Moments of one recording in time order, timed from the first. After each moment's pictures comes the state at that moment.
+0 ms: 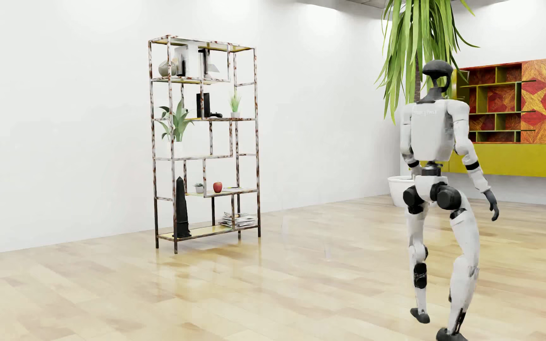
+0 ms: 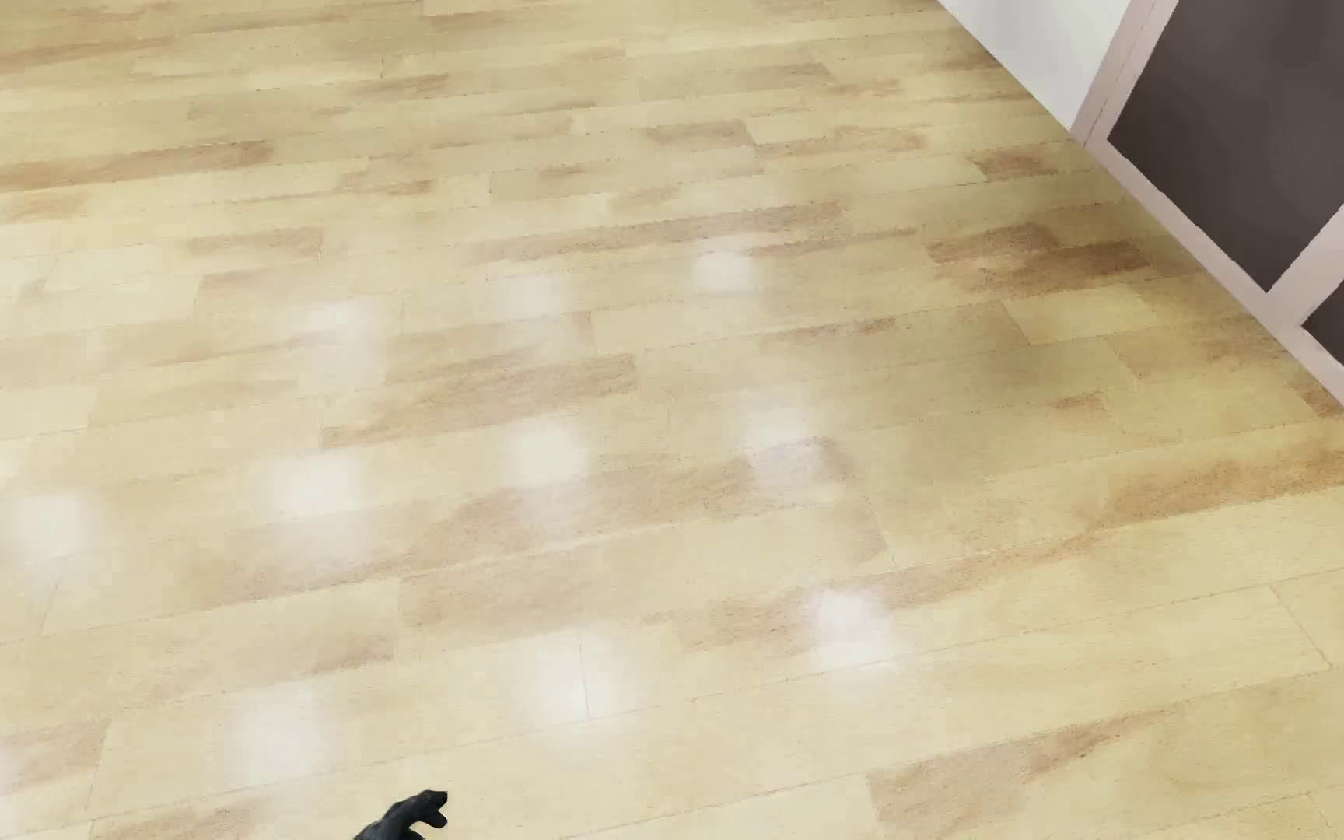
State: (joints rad) body -0.15 0.12 0.02 0.35 -0.54 0.03 1.01 -1.30 -0.02 0.44 0.49 0.13 0.12 -0.33 -0.02 0.02 -0.29 0.09 0.13 0.11 0.27 0.69 0.84 0.76 -0.45 0.14 0.45 0.01 -0.12
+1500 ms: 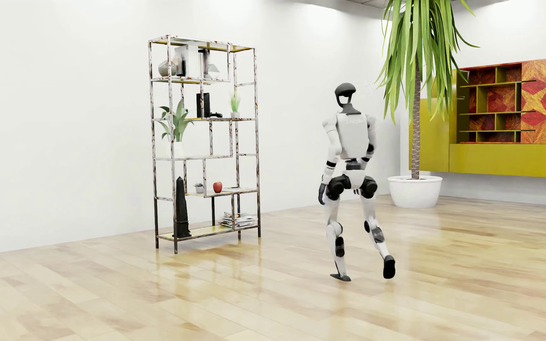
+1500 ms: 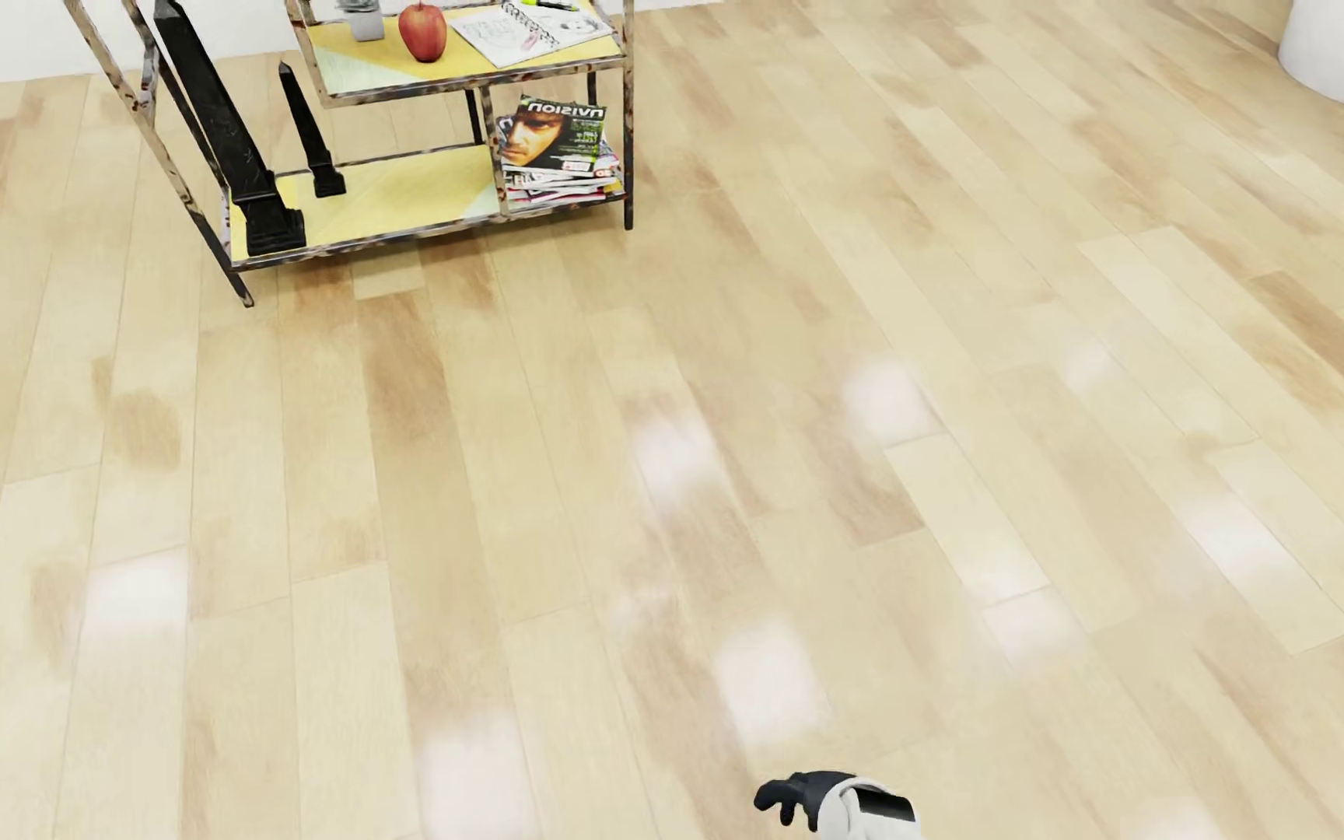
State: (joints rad) body -0.34 -0.39 0.09 -0.03 -0.28 -0.08 0.24 -0.09 0.06 0.46 1.32 0.27 -0.21 -0.27 -0.07 -0.03 -0.21 0.09 0.10 0.25 0.74 0.76 0.89 0.69 -0.62 0.25 0.35 0.05 0.12
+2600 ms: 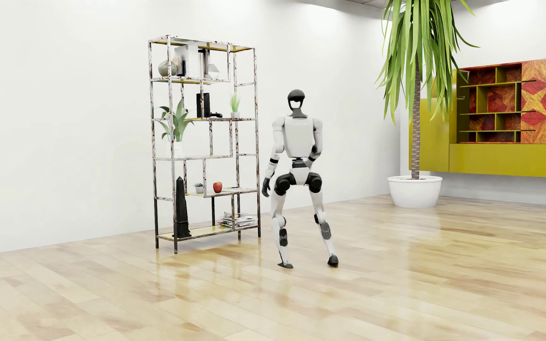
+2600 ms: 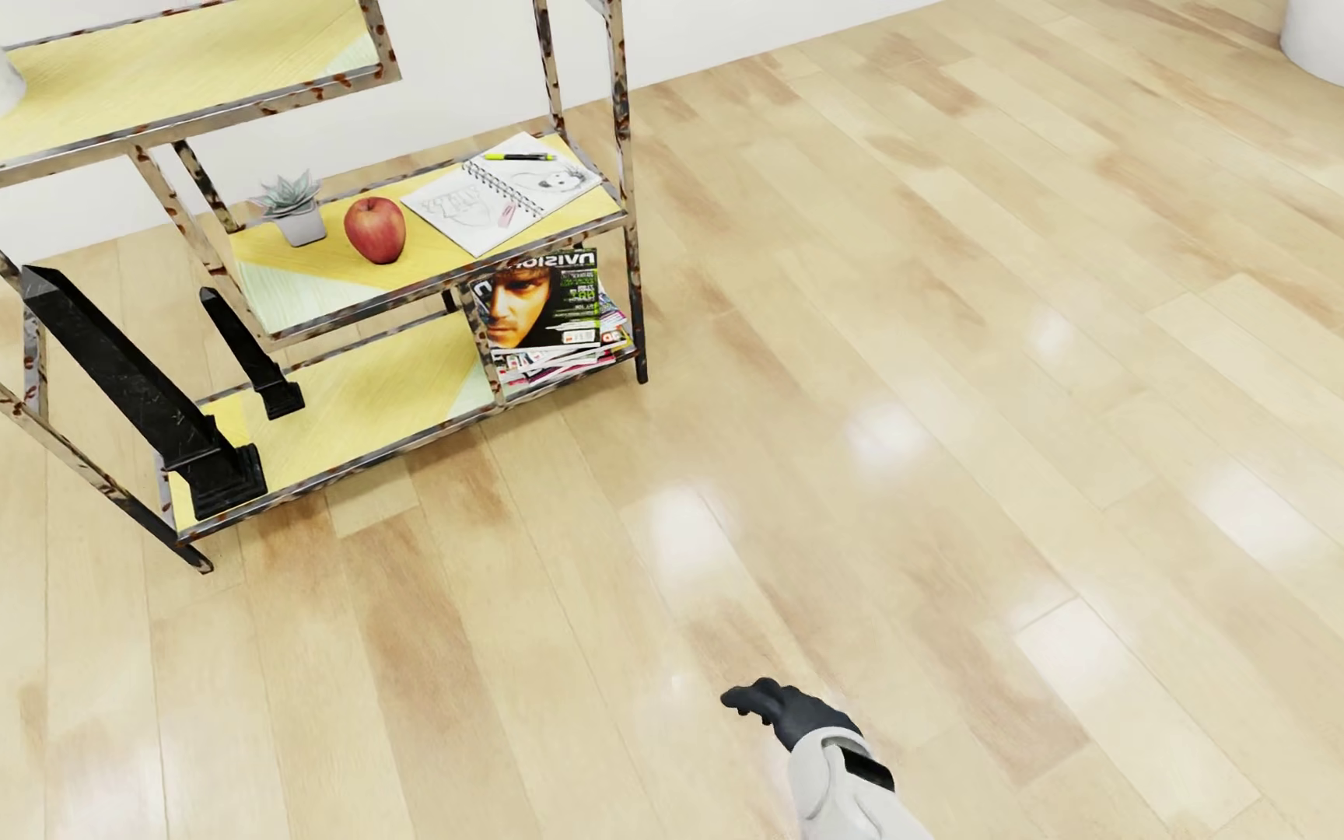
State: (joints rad) body -0.34 -0.39 0.06 0.21 -0.20 0.04 0.35 -0.01 0.03 0.64 0.85 0.28 -0.18 -0.36 -0.19 0.07 -0.12 -0.01 0.20 0.14 0.48 0.80 0.78 0.79 -0.65 0.25 0.27 -0.07 -0.06
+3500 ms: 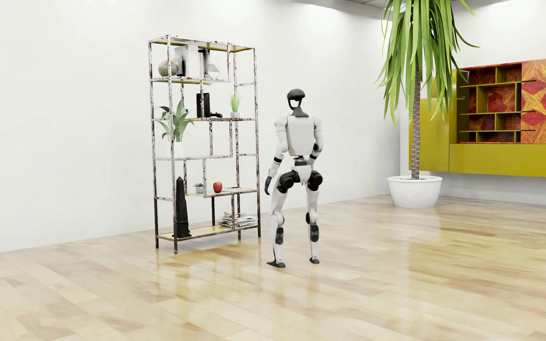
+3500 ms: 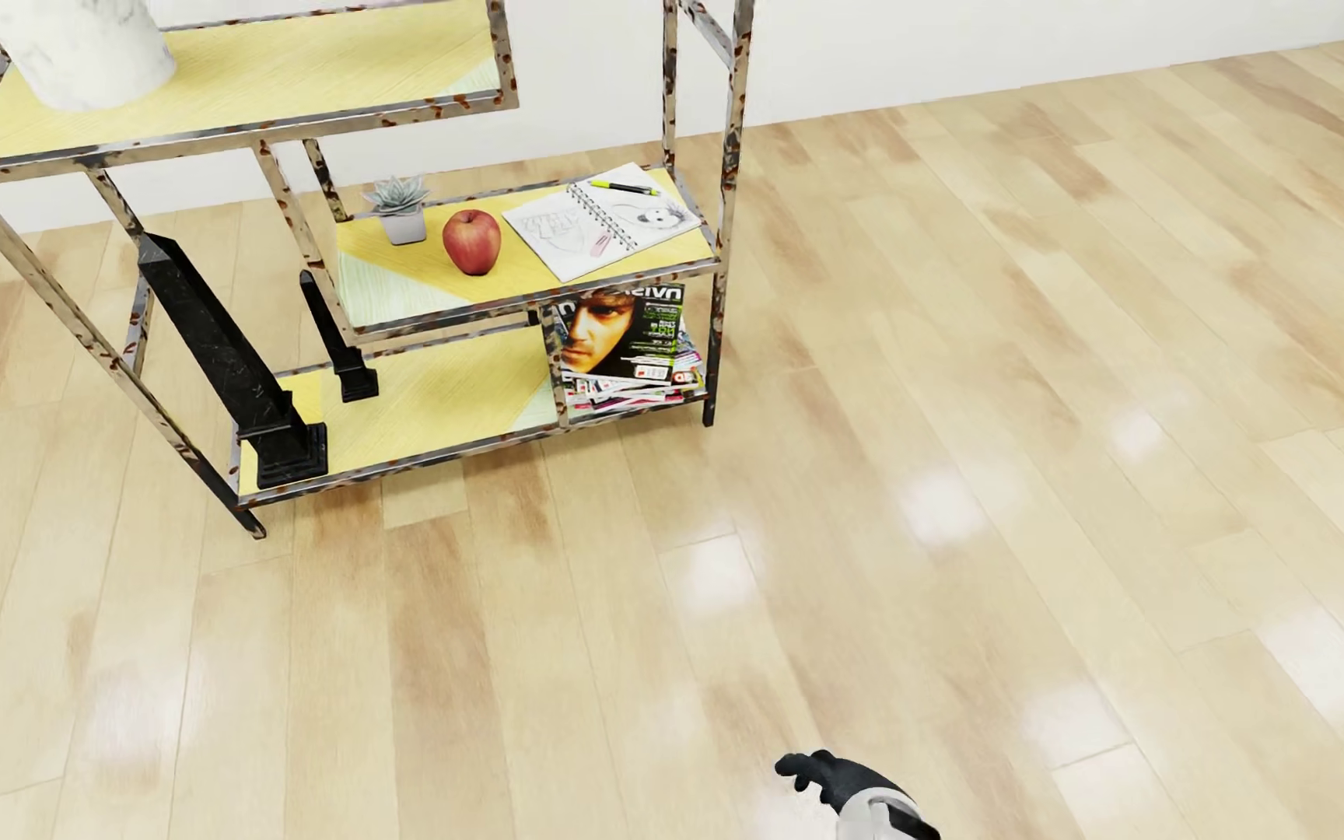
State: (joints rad) body -0.36 -0.26 0.01 0.23 -0.05 0.01 0.12 -0.27 0.00 0.56 0.43 0.21 -0.11 -0.31 -0.28 0.02 -0.17 -0.16 -0.04 0.28 0.48 0.81 0.83 0.68 -0.62 0.25 0.32 0.03 -0.03
